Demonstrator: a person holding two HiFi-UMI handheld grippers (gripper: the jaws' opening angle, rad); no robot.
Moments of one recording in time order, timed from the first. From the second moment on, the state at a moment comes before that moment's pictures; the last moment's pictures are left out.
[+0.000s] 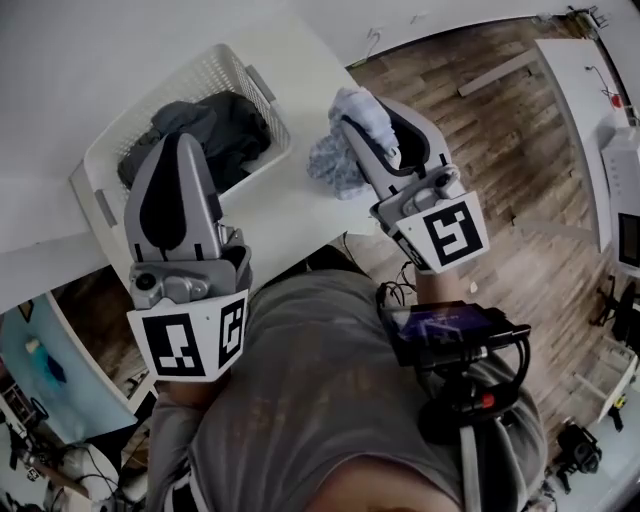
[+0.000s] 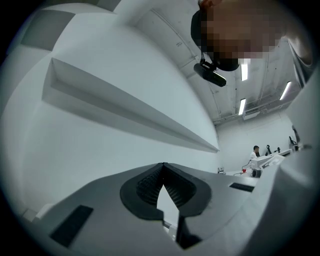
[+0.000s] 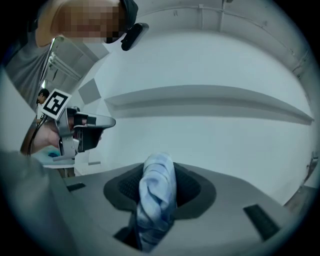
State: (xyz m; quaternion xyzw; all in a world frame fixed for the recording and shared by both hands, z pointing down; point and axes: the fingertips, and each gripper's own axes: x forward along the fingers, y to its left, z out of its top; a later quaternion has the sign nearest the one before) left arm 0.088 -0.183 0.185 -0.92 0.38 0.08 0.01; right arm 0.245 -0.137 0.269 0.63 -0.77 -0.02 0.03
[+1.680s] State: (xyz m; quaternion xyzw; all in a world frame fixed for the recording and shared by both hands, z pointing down) left arm -0.033 -0.200 0.155 -0.83 0.54 0.11 0.07; right arm 0.137 -0.202 0.243 0.46 -0.88 -0.06 0.06
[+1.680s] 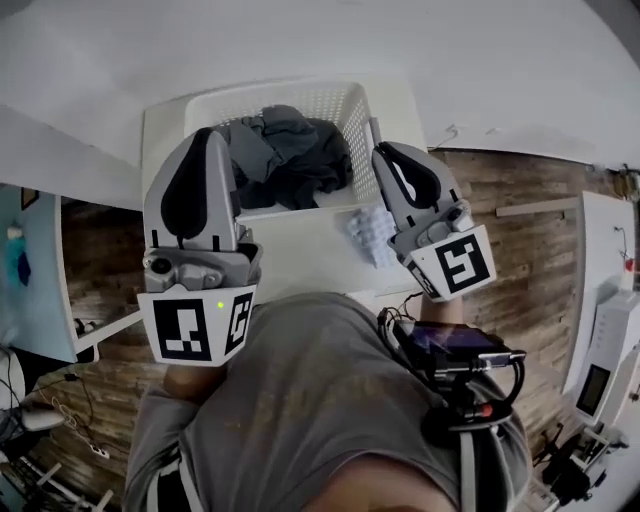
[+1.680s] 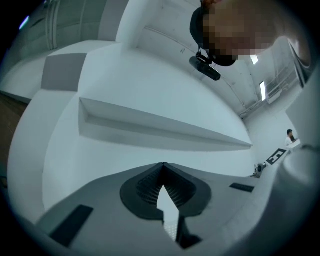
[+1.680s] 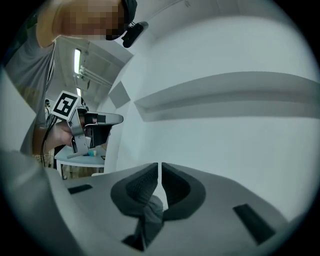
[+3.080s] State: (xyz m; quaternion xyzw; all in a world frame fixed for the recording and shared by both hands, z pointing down) left arm -0.198 -0.273 0.236 -0.75 0.65 0.10 -0.06; right arm -0.078 -0.311 0.343 0.25 -0.94 -0.01 0.22
